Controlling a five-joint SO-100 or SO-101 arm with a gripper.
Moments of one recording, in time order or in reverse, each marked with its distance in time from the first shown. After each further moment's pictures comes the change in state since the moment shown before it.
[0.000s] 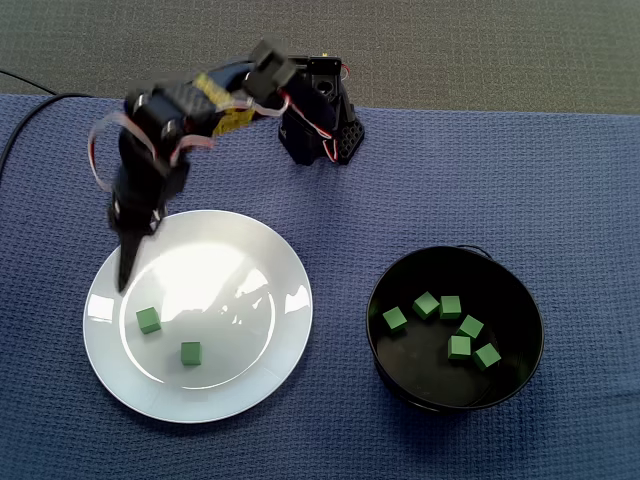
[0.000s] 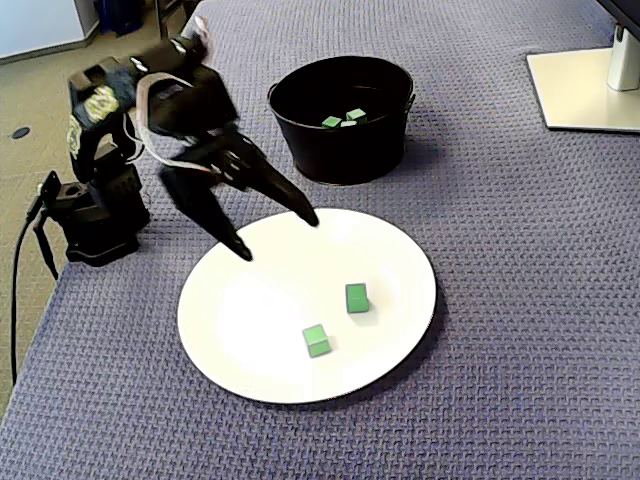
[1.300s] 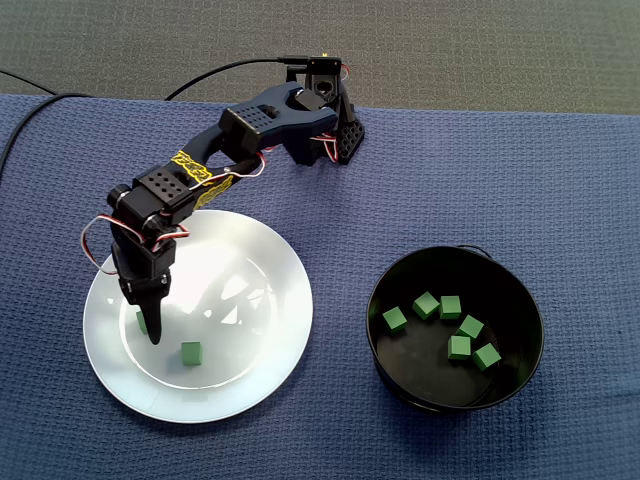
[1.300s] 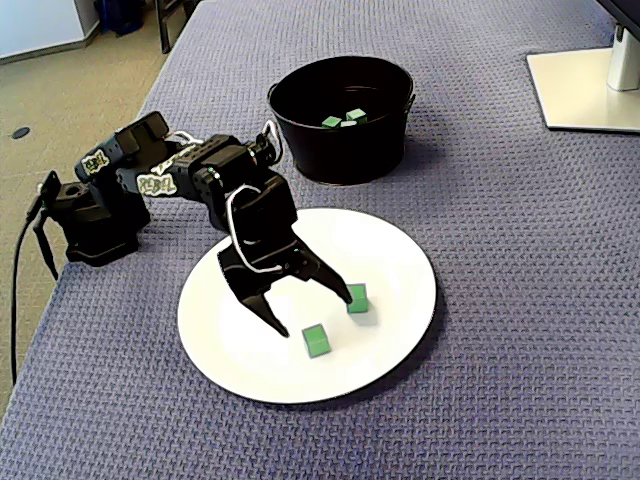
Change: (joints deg) arm 0.7 -27.2 -16.2 -3.4 -22.6
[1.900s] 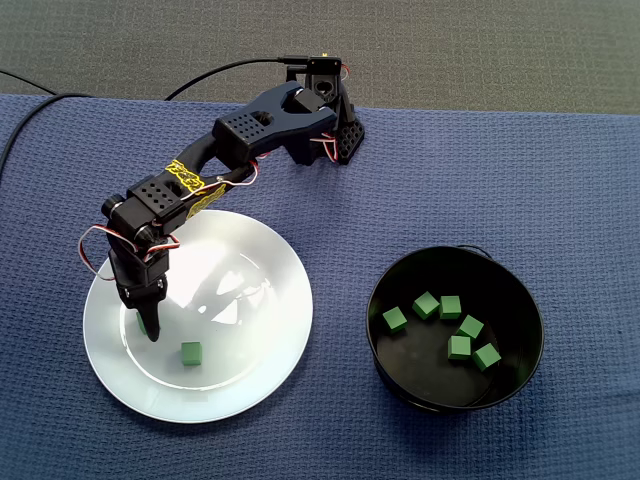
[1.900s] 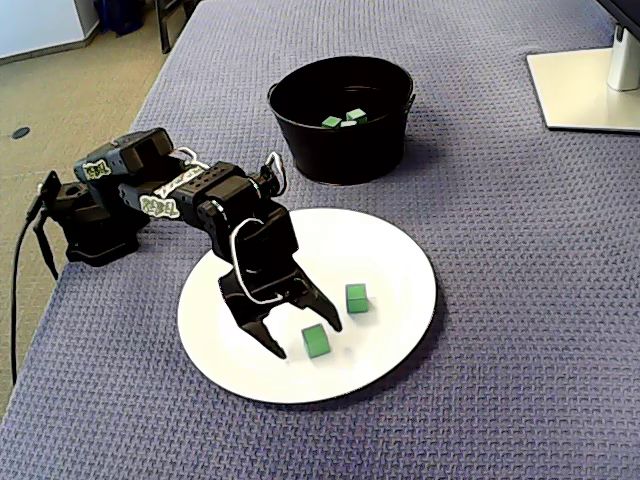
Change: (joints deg) arm 1.1 -6.6 -2.6 -0.9 -1.1
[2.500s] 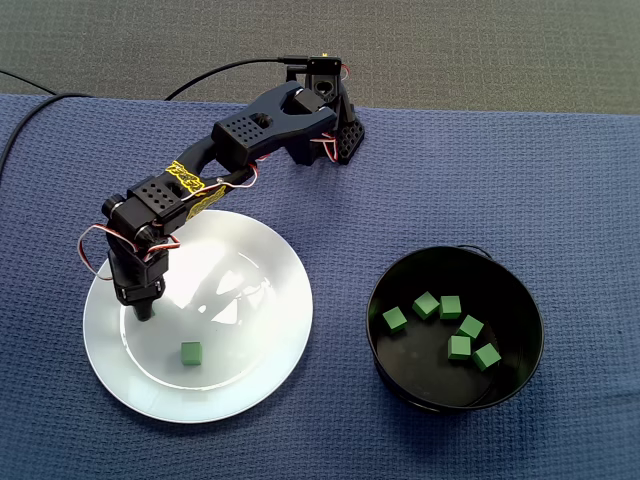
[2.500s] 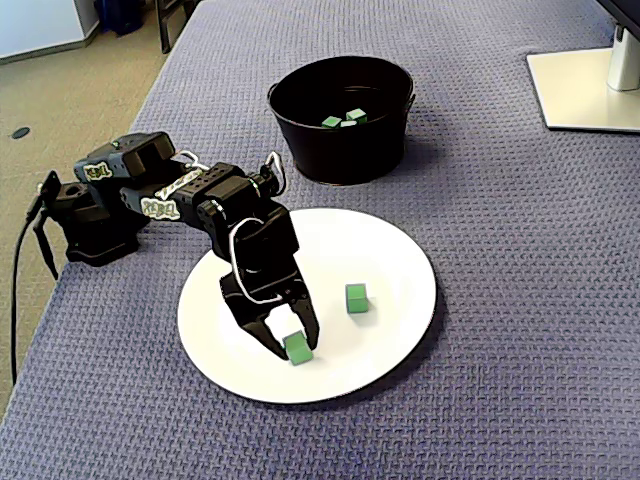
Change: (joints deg) arm 0.0 -1.5 -3.3 0.7 2.7
